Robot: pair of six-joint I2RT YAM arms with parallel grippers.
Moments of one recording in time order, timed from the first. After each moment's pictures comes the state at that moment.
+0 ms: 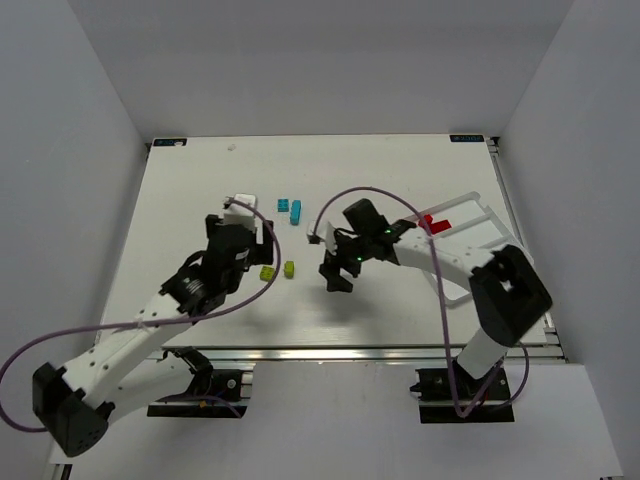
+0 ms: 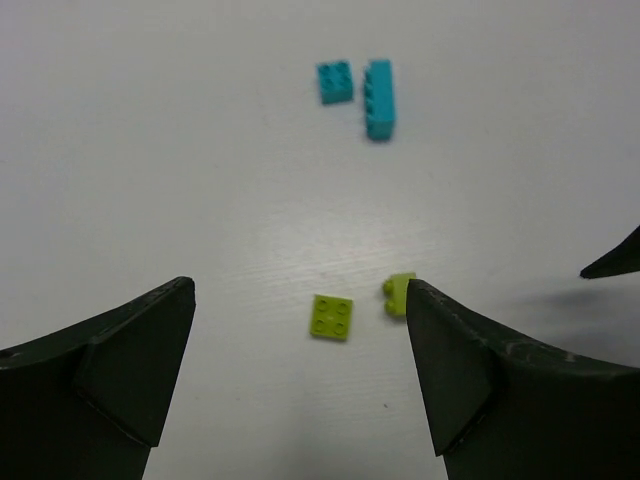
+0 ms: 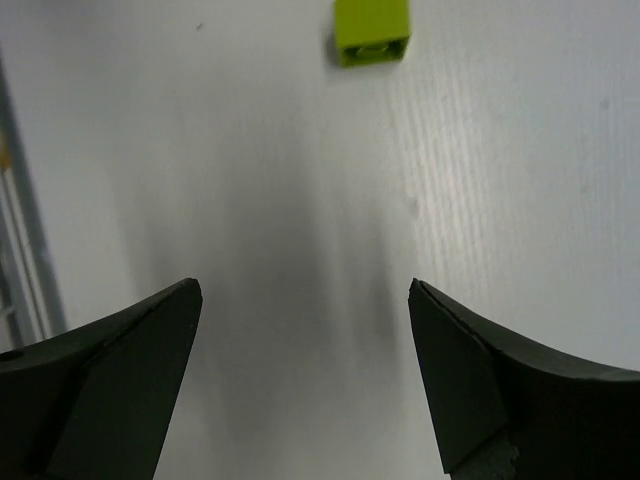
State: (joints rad) left arm -0.71 0.97 0.79 -0.32 -0.51 -0.21; right arm 0.71 1.57 1.01 -0.38 -0.57 -0.53
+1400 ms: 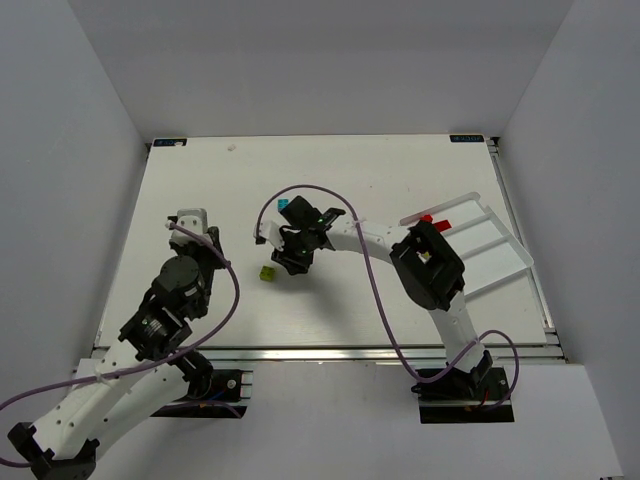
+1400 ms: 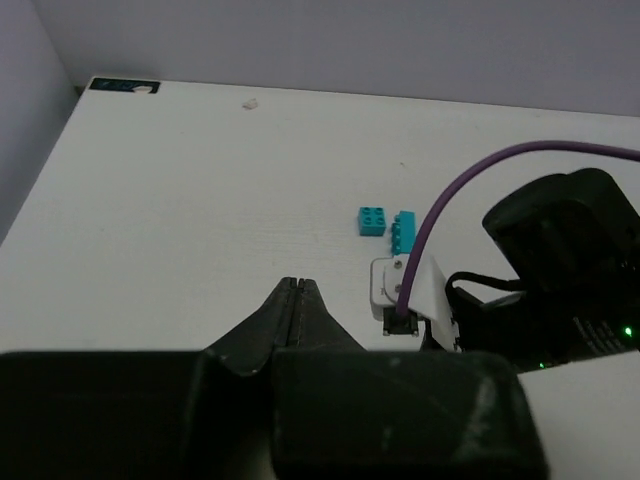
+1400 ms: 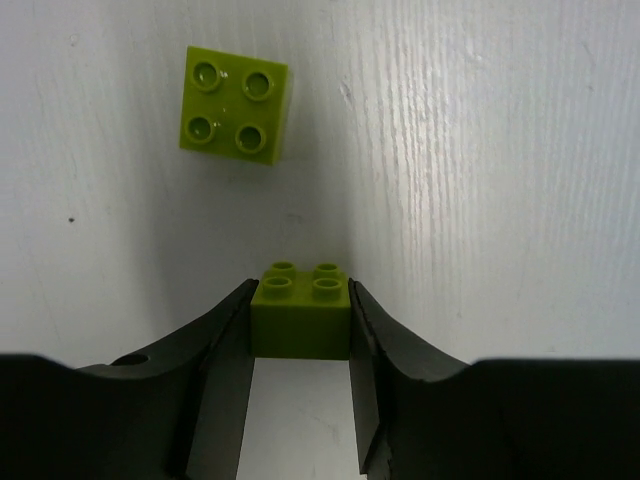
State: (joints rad) left arm -0.71 0.55 0.68 -0.20 -0.73 -0.13; right arm 0.90 2.16 1.62 -0.49 -0.35 -0.53
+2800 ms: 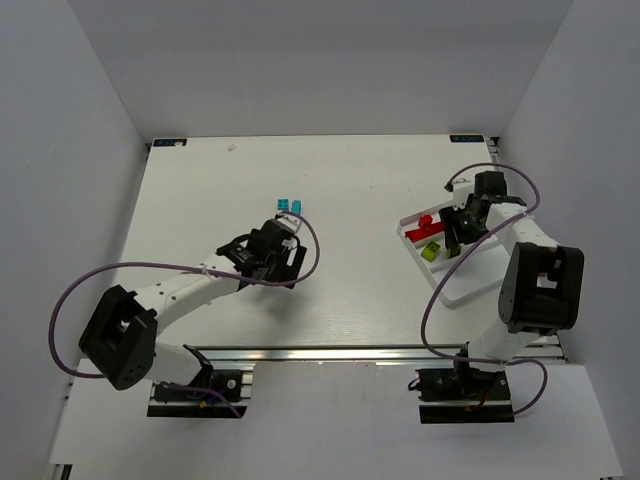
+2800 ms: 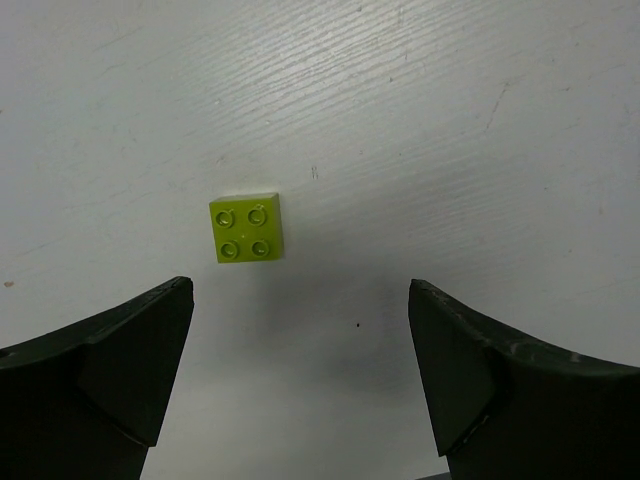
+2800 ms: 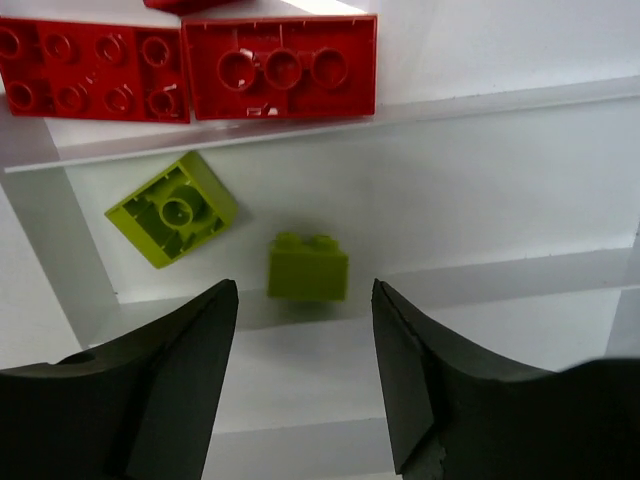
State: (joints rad) left arm -0.71 1.35 0.85 -0.45 -0.27 -0.21; right arm -0.08 1.63 1.09 -0.59 -0.15 -0.40
